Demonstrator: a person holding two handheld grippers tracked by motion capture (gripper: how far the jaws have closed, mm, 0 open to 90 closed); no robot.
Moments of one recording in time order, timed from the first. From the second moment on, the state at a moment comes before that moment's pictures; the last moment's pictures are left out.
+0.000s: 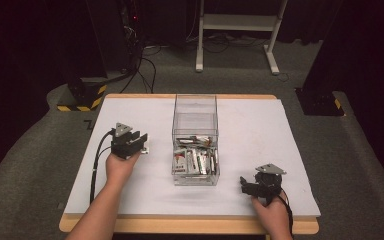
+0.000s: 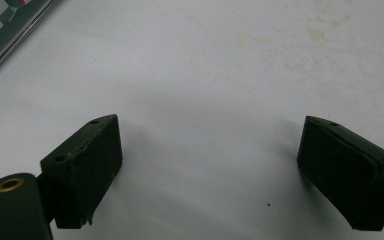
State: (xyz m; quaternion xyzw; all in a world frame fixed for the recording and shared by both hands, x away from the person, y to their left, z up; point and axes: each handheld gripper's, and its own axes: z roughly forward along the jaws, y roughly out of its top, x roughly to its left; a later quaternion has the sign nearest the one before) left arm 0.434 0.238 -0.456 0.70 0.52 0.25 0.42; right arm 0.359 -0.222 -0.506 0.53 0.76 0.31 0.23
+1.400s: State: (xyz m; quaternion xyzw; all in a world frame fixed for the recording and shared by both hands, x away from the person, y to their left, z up) left arm 0.361 0.254 -0.476 0.74 0.49 0.21 0.41; right arm 0.359 -0.222 -0.506 0.52 0.76 0.31 0.23
